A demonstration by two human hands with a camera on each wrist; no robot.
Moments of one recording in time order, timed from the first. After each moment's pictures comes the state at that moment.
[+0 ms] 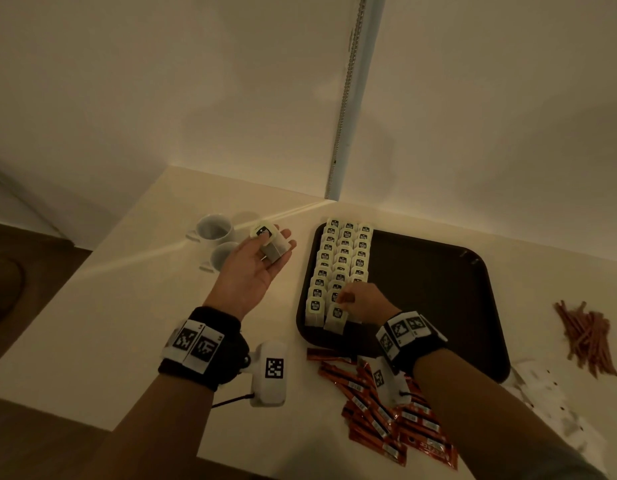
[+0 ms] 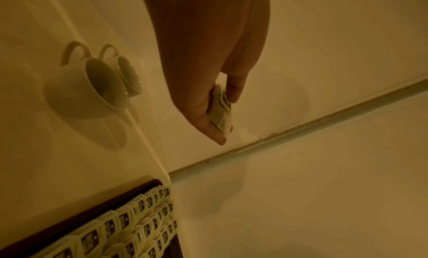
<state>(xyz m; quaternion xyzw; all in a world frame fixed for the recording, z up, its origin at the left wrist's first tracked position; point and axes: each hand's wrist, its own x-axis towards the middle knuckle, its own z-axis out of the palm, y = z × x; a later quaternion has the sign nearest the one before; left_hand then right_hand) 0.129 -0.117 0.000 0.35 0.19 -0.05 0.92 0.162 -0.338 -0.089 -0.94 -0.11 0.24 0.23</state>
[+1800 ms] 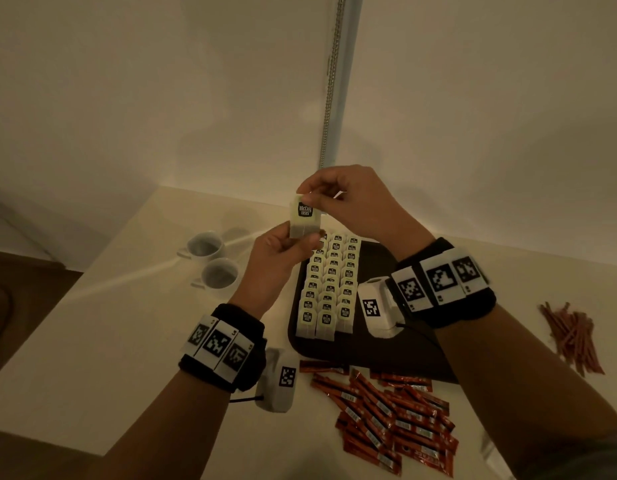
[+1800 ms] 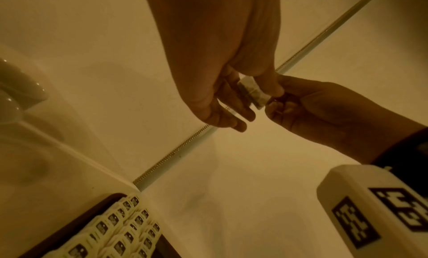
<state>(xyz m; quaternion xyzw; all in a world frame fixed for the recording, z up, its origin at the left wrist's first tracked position) 0.128 -0.166 0.038 0.61 -0.06 0.03 0.79 0.187 -0.301 0.118 -0.86 -0.29 -0.06 0.42</state>
